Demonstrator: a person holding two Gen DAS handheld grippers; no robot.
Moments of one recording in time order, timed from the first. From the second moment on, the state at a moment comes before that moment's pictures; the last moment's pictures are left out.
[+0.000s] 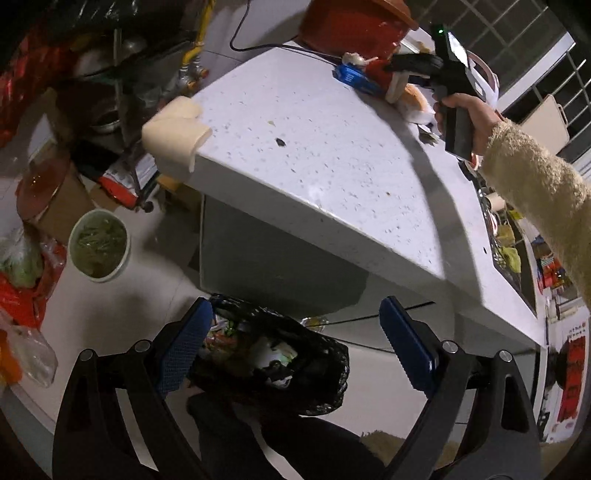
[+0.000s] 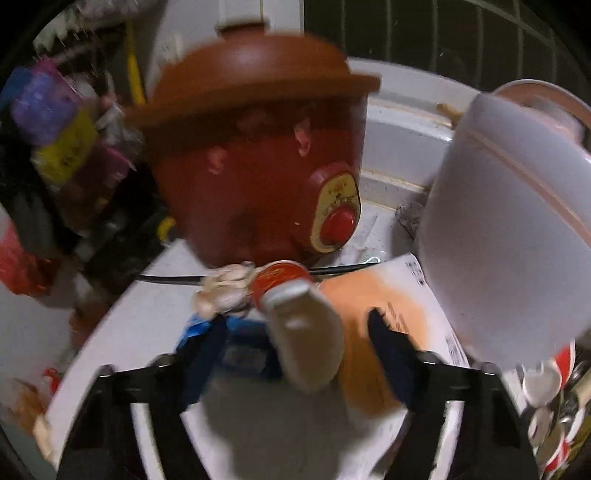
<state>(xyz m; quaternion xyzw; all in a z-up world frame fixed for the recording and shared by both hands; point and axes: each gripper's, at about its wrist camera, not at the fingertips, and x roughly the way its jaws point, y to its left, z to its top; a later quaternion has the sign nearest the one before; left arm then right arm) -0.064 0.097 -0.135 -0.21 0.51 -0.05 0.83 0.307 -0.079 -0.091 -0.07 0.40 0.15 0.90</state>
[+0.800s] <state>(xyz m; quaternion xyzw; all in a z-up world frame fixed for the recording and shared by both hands) 0.285 0.058 -0.096 -0.15 0.46 -0.01 0.88 0.059 -0.272 -0.014 0.13 0.34 0.23 0.90</state>
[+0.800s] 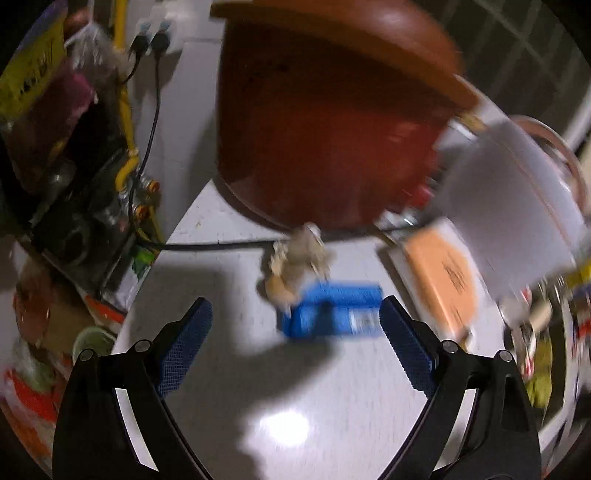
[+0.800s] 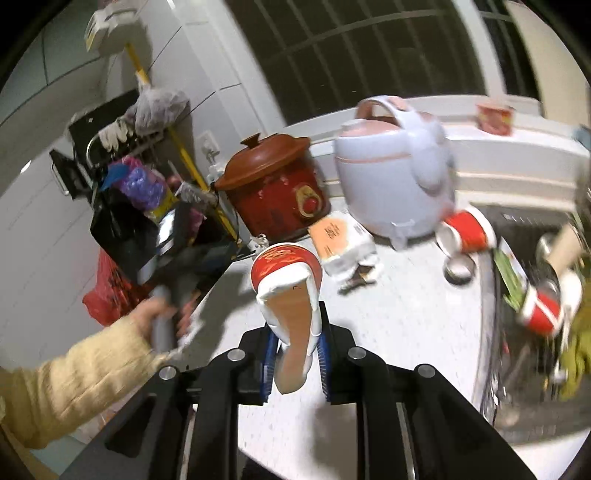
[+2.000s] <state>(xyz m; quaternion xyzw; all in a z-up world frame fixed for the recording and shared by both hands) 0.045 0.077 -0.015 -0.01 0.38 -0.12 0.92 0.008 -0.187 -0.018 0.13 0.37 0.33 0.86</state>
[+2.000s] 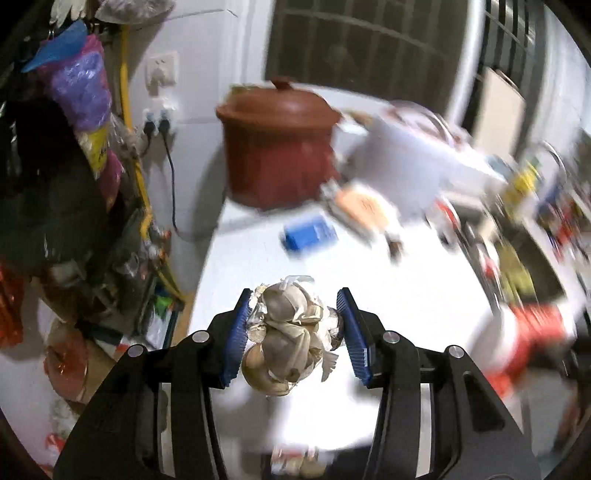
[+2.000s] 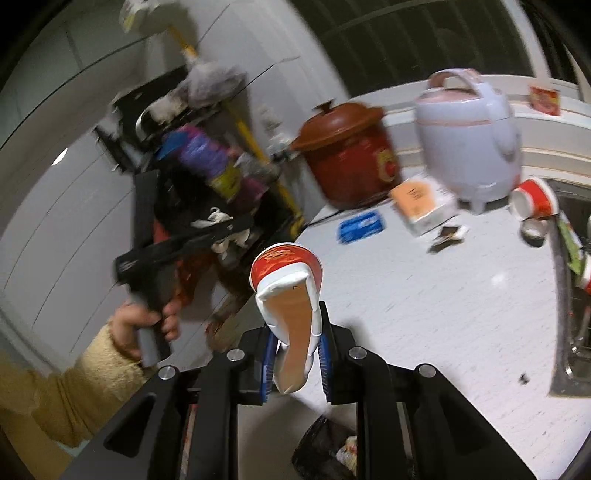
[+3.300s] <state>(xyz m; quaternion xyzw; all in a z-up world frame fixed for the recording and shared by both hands) -0.059 0.014 -0.438 0.06 0.71 -0.07 0.70 -0.083 -0.181 -0.433 0.04 0.69 0.09 0.71</state>
